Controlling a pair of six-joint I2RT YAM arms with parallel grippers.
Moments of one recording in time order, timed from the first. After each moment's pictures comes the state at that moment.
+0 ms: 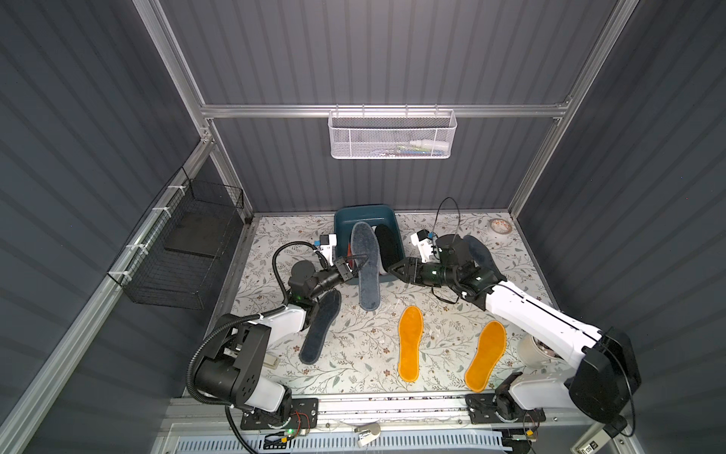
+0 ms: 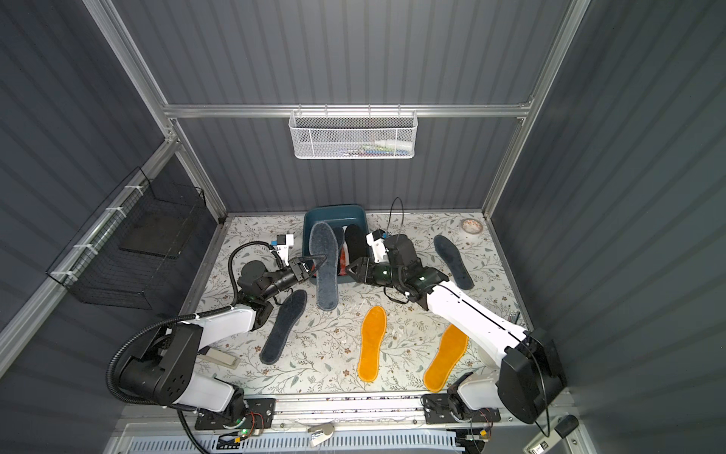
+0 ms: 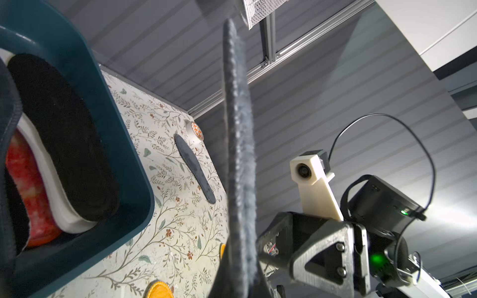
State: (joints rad) left arm -0.37 1.52 0.59 1.07 0.71 -1.12; right arm 0.58 1.34 1.02 -0.17 -0.44 0.72
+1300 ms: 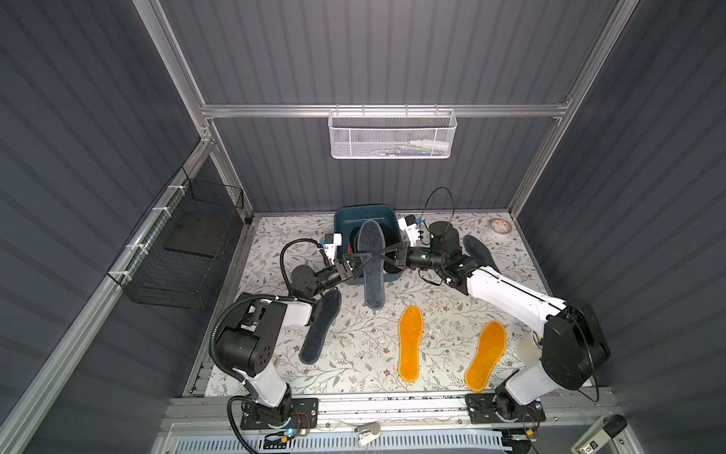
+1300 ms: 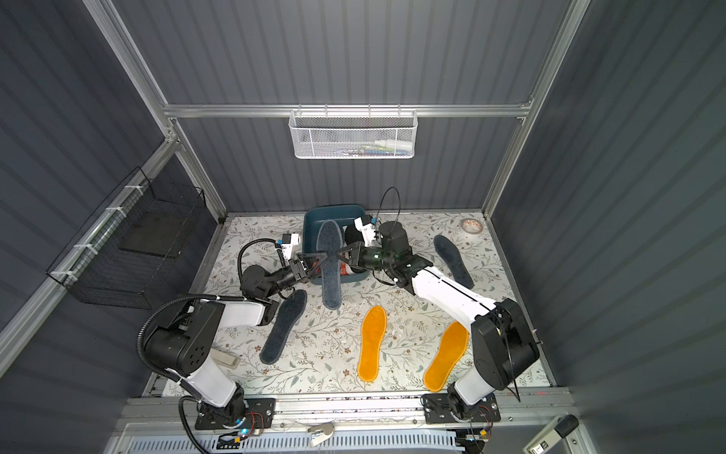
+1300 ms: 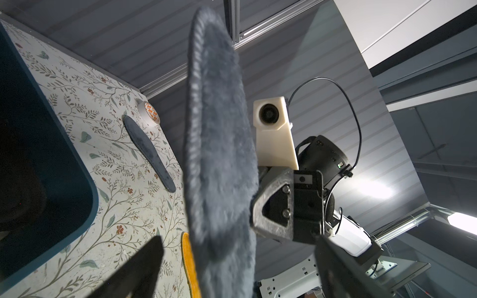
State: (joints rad) left arm -0.36 1.67 0.62 1.37 0.85 -1.34; right arm 0.54 1.56 1.14 0.08 -0.63 0.78
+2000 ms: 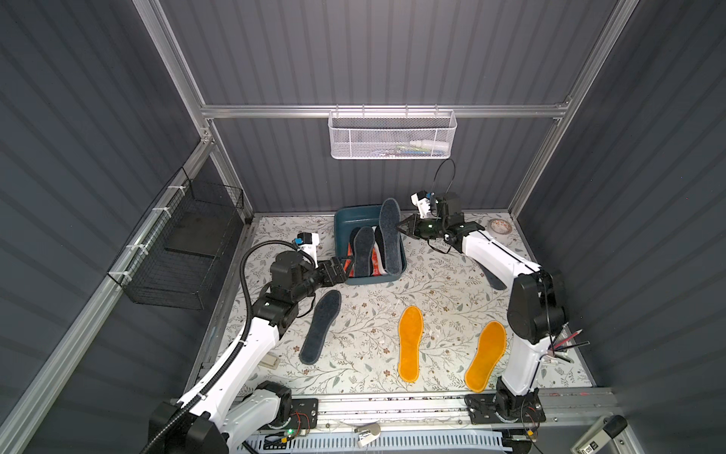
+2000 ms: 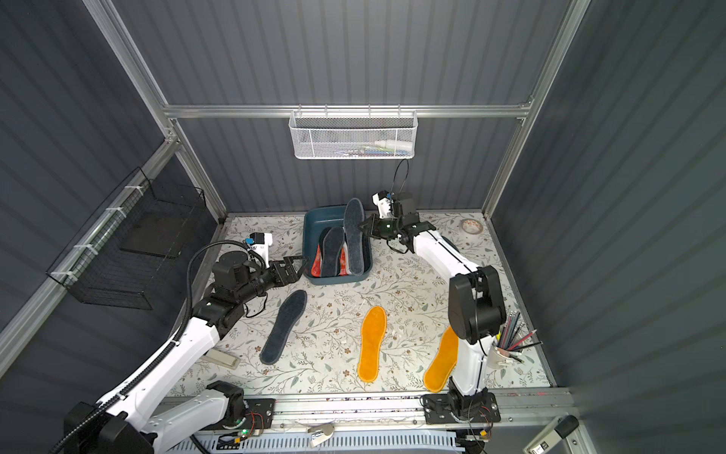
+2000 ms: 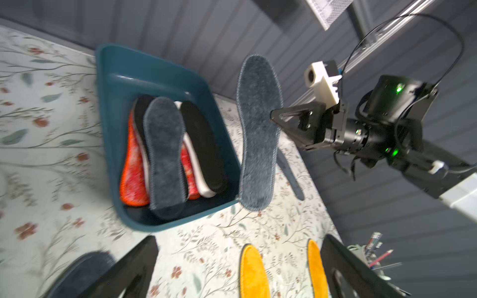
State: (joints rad) left arm -0.35 1.01 0.78 -0.12 0.31 -0.55; right arm 0.34 1.95 1.63 -0.24 -0.62 0.53
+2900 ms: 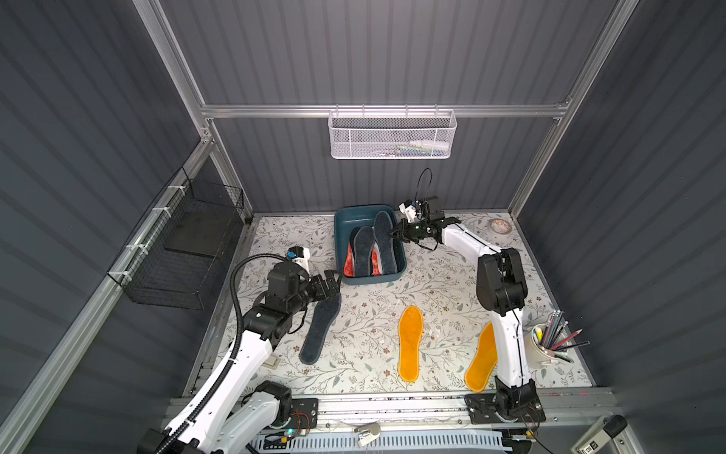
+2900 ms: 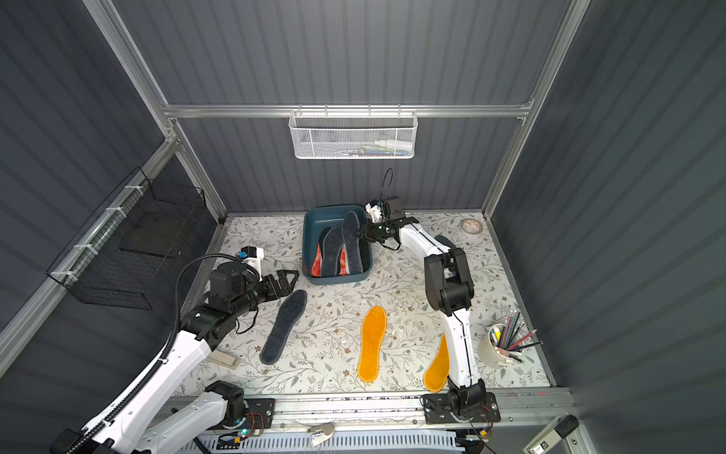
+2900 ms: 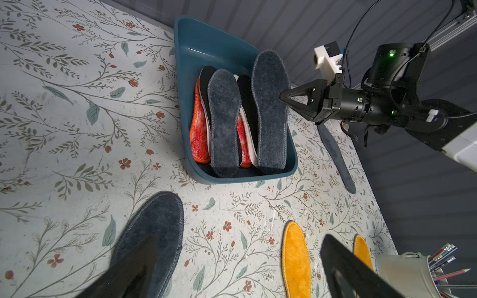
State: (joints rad) left arm -0.35 0.92 0.75 -0.35 0.17 -0.53; right arm 0.33 2.30 1.91 -0.37 -0.66 0.49
